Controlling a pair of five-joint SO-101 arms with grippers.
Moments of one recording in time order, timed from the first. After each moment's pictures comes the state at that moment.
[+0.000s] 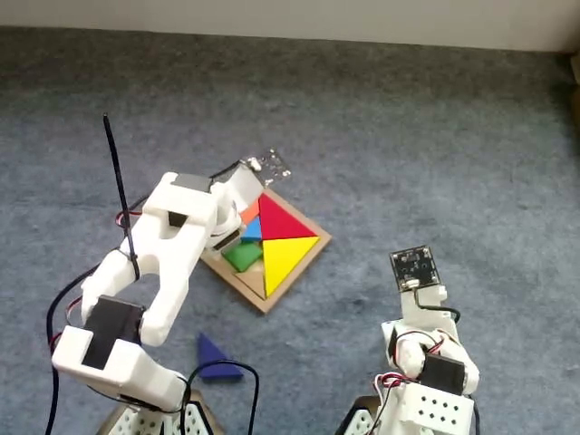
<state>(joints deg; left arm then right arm) 9.0 4.4 28.1 55.9 -34.2 9.2 -94.2 96.0 66.5 30.3</state>
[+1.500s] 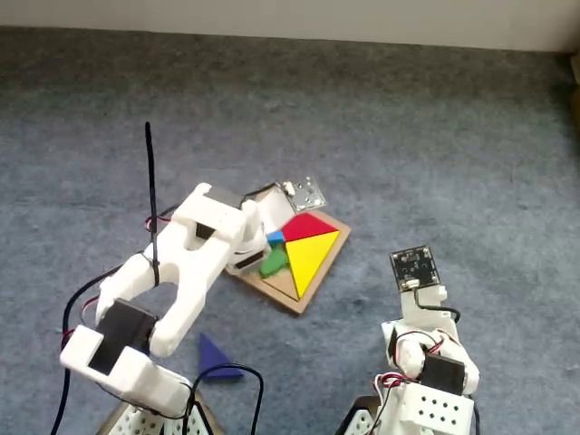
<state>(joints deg) 15.8 3.2 30.4 56.5 -34.2 9.2 -94.2 96.0 66.5 30.3</state>
